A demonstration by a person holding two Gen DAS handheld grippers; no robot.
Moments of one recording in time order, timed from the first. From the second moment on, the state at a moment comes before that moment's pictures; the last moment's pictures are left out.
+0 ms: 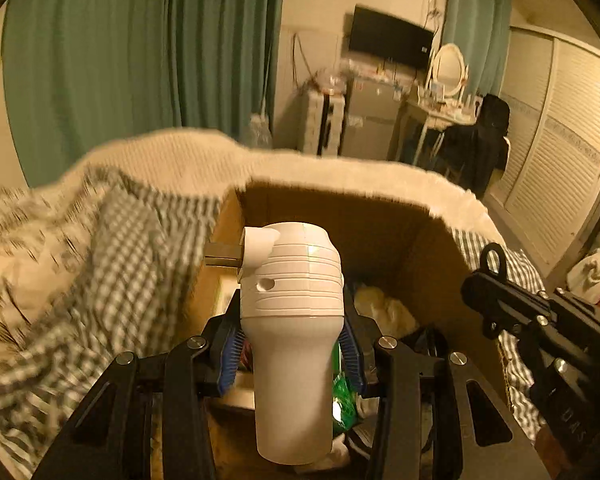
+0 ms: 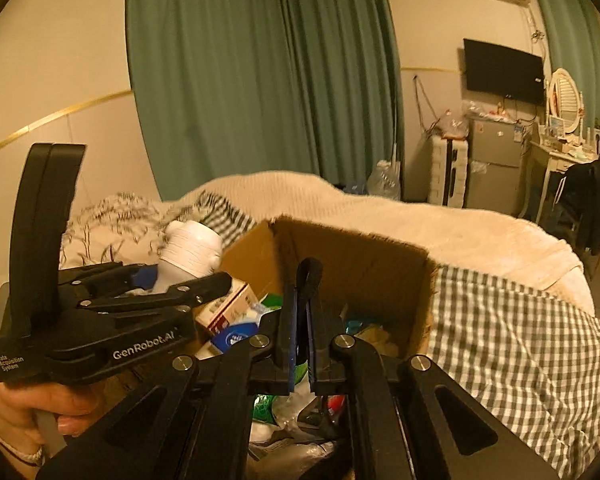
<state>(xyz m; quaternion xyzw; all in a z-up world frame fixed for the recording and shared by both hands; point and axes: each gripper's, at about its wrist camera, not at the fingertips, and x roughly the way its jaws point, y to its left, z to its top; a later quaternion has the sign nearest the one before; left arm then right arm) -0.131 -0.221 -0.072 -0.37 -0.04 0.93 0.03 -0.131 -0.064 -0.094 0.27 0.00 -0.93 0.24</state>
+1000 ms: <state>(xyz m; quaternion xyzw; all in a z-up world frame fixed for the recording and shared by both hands) -0.099 -0.196 -0.036 -0.31 -0.03 0.95 0.01 -0.086 0.004 -0.056 0.23 -0.01 -0.96 0.16</state>
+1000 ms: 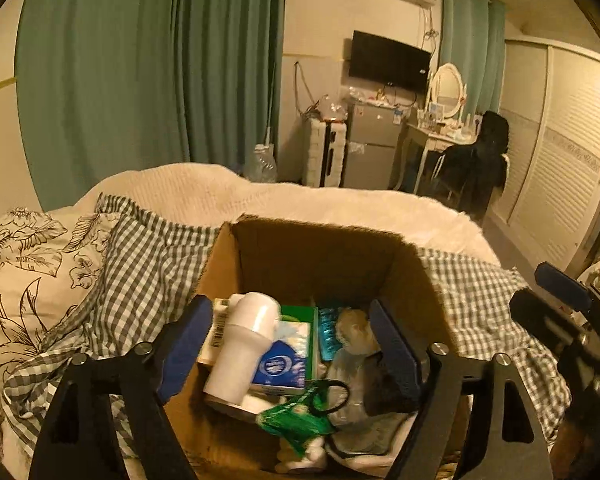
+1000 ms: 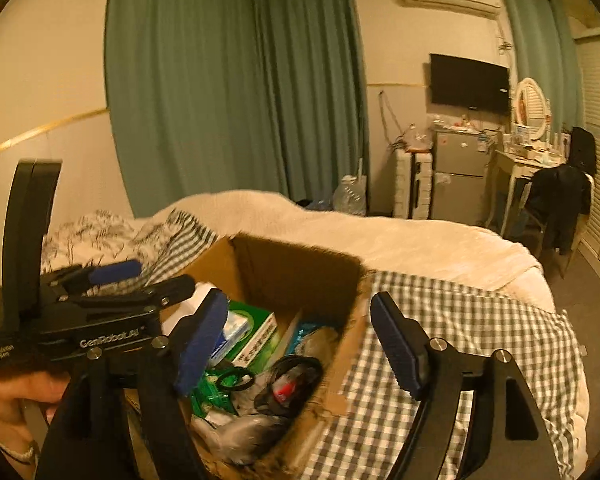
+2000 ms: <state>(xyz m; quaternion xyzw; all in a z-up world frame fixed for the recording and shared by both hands) -0.037 0.006 -0.080 -0.29 0.05 0.92 0.24 -0.023 0.174 -0.127 0.38 0.05 -0.92 0.07</state>
